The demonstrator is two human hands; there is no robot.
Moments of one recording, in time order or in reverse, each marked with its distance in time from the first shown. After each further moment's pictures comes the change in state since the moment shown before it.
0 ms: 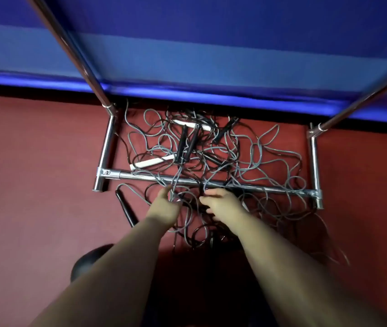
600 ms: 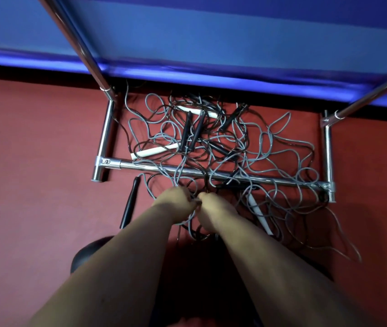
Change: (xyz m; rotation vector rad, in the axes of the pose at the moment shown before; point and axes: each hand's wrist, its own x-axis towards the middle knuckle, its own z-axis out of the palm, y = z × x) left_hand 0.020 0.008 0.008 0.783 -0.203 0.125; right_hand 0.020 0.005 0.040 -0.782 -0.073 -0.152
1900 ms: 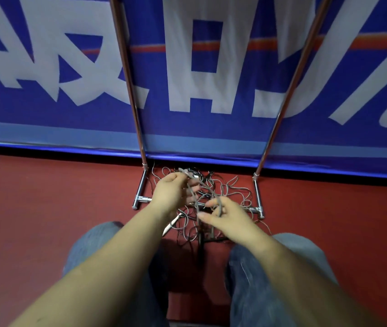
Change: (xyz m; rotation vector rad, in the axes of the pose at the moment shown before) left_hand -0.428 0.081 -0.042 -1.376 0.326 0.456; right_hand -0.442 0.006 -0.013 0.626 0.444 -0.501
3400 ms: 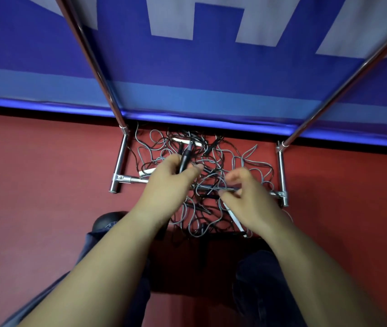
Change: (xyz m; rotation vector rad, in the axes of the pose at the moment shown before) left_hand 0.206 -0.053 -0.022 0.437 0.018 -0.071; right_hand 0.219 0.068 -0.013 -0.343 0.022 0.176
